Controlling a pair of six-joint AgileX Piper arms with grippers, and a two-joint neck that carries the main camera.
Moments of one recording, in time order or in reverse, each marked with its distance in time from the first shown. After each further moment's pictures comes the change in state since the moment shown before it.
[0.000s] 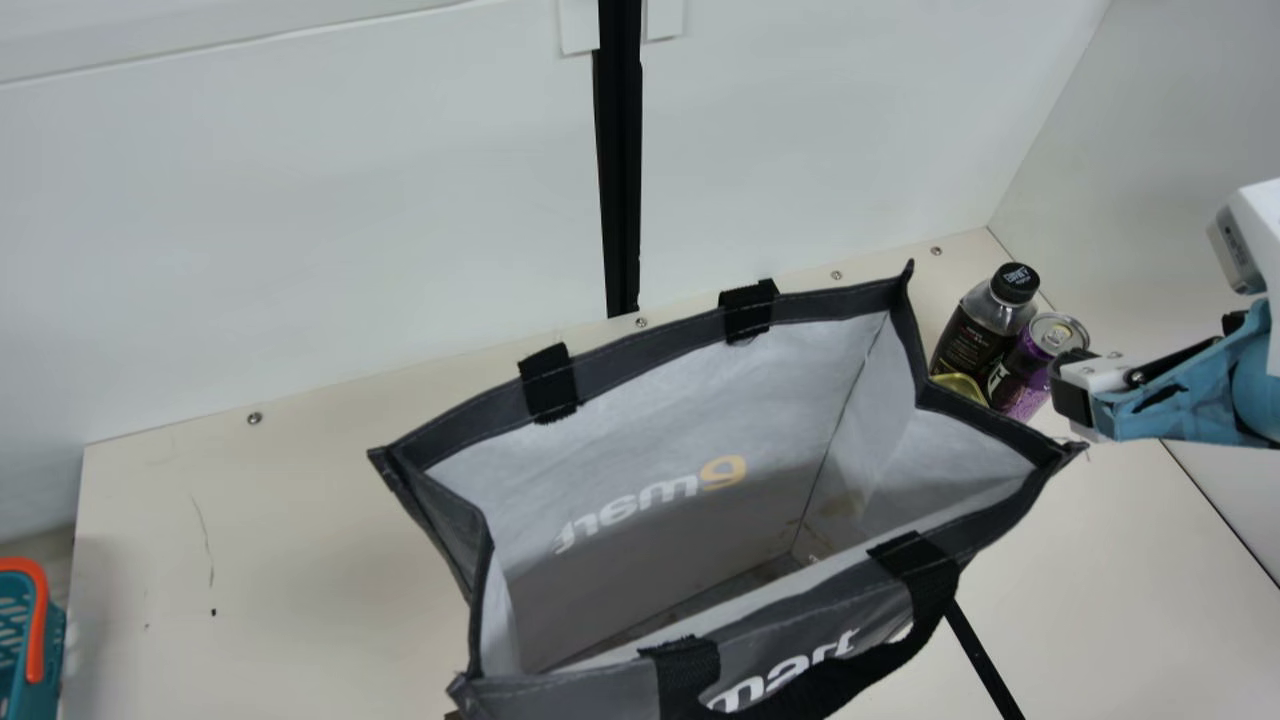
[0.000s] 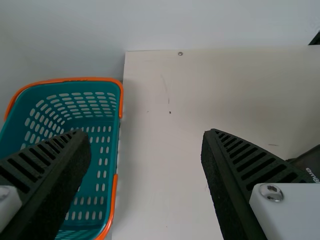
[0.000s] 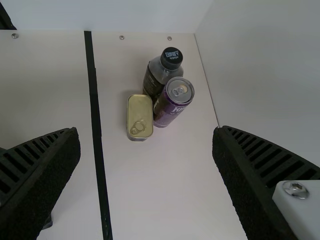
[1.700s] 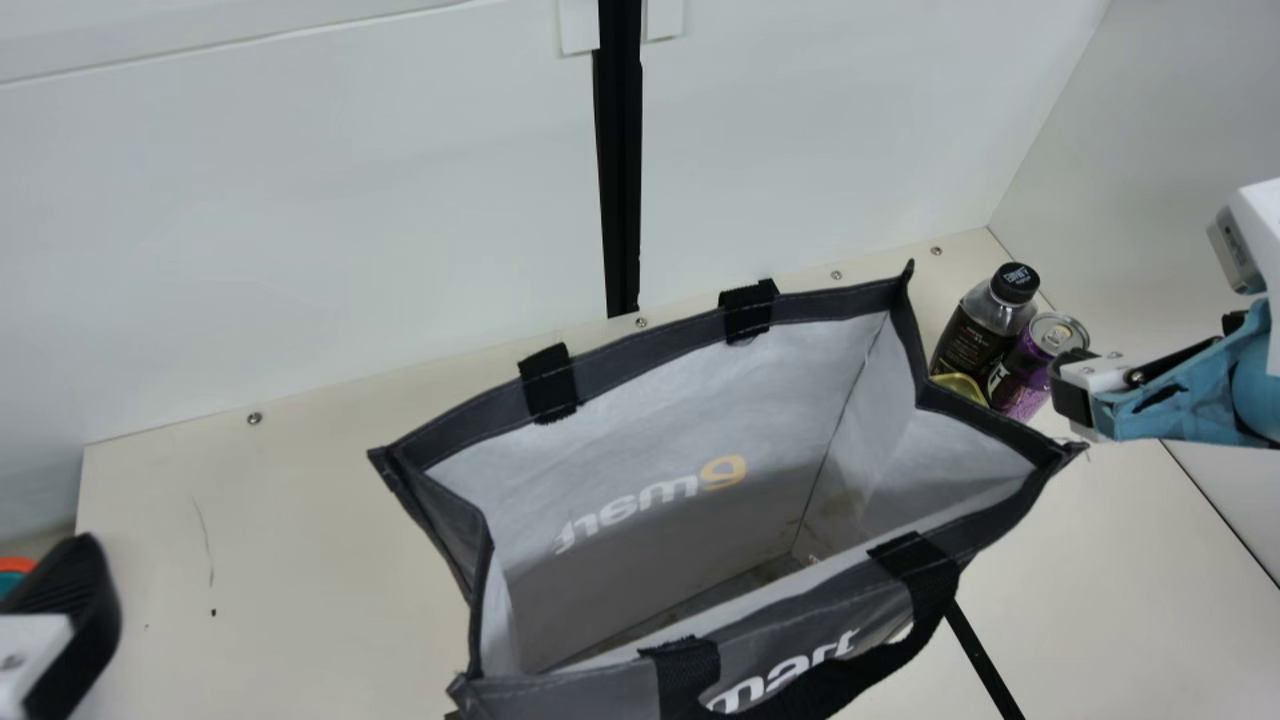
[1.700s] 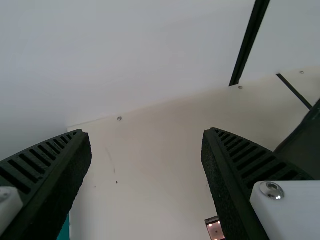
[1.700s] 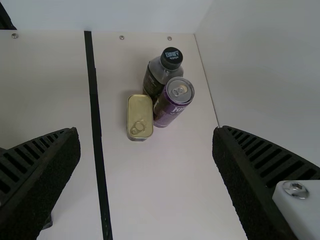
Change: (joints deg) left arm -44.4 20.2 -23.4 28.3 0.6 -25.9; right arm 0.0 0.0 0.0 0.0 0.0 0.0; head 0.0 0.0
